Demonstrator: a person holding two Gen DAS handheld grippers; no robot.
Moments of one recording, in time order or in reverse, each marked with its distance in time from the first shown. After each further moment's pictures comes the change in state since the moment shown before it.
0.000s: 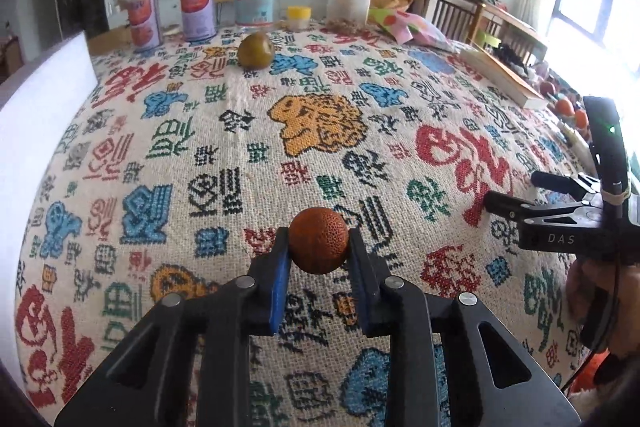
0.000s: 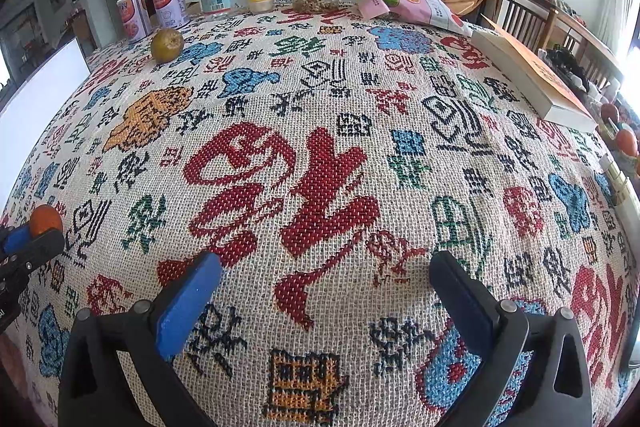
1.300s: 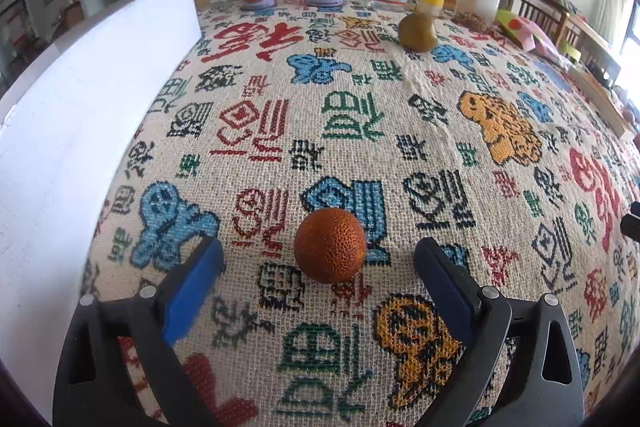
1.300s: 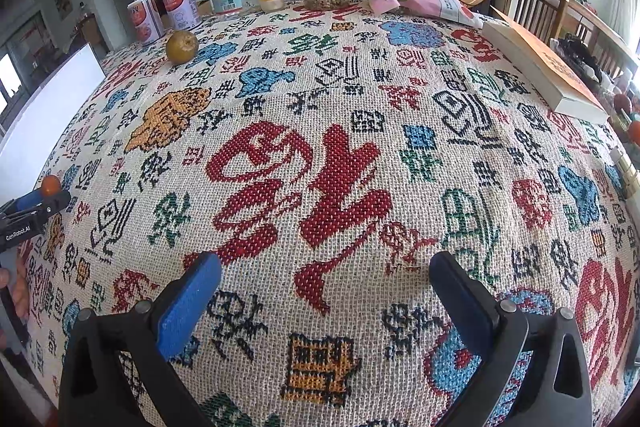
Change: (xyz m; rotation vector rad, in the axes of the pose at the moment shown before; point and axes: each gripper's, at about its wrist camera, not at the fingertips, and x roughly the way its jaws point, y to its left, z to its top) left arm 0.028 0.106 0.002 -0.136 0.079 0.225; right arm -0.010 0.001 0.007 0.022 0.029 0.113
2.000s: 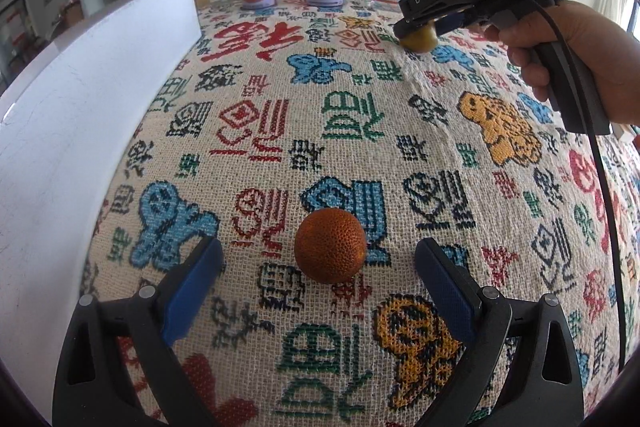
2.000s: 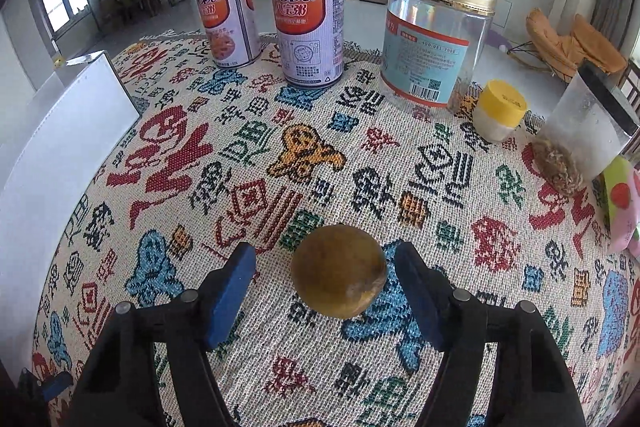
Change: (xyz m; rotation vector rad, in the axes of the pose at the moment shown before) left arm 0.000 0.000 0.000 0.001 0.001 -0.001; right arm 0.160 0.198 0.229 -0.326 0.077 0.115
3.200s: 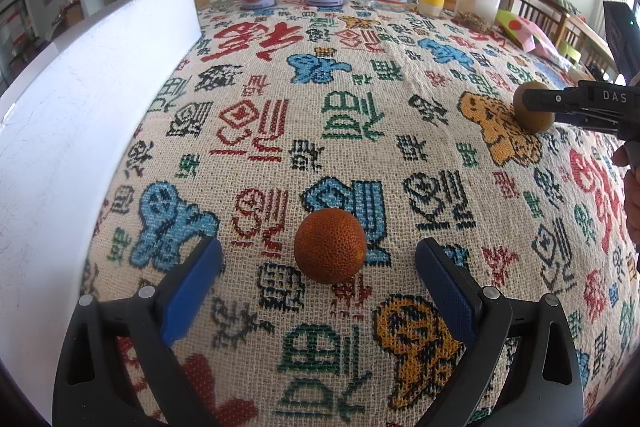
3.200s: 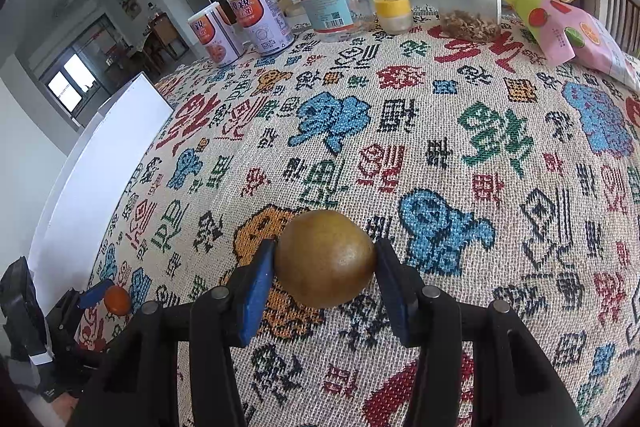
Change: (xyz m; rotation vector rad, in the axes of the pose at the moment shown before) left arm 0.000 0.000 0.000 0.000 0.001 -0.001; right arm -0.082 -0.075 -0.149 0.267 -0.083 0.215
